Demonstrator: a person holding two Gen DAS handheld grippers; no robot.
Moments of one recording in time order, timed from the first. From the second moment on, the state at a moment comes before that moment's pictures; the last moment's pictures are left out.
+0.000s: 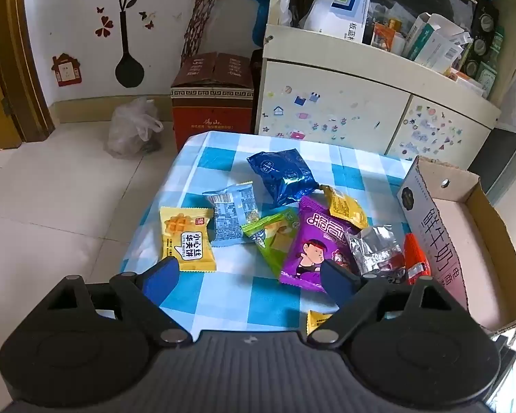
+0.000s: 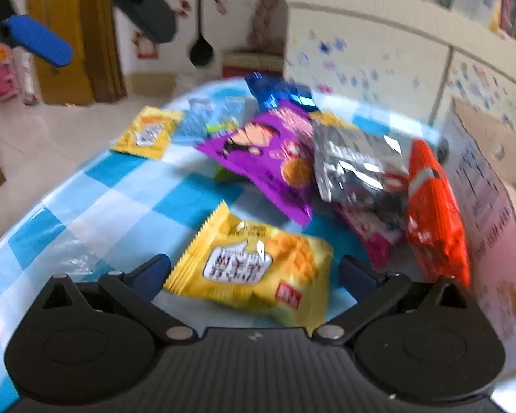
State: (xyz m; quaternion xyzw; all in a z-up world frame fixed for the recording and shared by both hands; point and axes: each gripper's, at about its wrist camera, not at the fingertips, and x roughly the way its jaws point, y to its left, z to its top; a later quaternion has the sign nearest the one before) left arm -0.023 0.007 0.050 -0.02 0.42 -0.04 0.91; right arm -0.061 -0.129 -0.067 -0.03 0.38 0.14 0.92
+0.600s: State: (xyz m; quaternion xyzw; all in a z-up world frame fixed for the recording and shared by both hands) left arm -0.008 0.029 0.057 -0.01 0.41 0.03 0.91; right arm -0.044 -0.144 0.028 -0.03 0.45 0.08 0.89
